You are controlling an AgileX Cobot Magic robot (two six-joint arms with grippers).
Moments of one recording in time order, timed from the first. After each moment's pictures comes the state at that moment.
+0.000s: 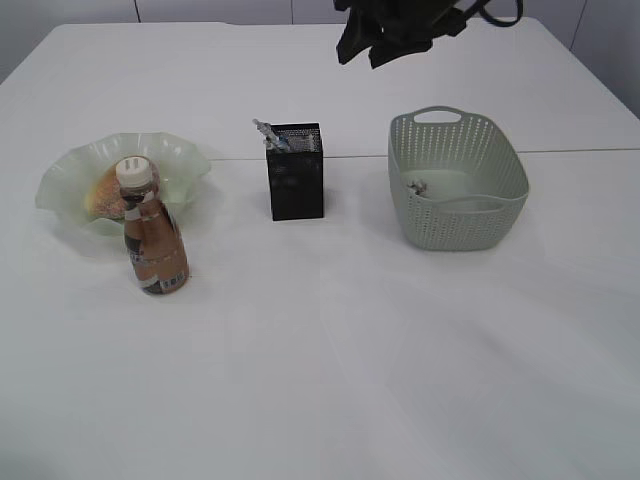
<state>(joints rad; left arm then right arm) 0.08 1.12 -0.77 -0.23 0.90 0.08 0.24 2.25 -2.37 0.34 1.13 -0.08</state>
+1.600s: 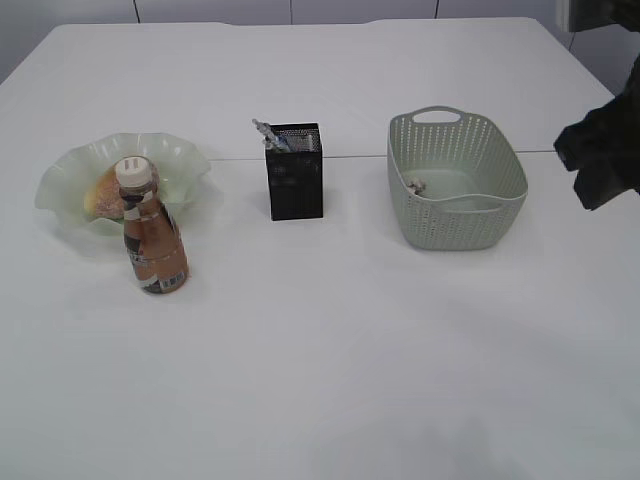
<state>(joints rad) 0.08 0.88 -0.77 -0.26 0.97 0.08 0.30 1.37 -1.22 -0.18 1.12 0.12</state>
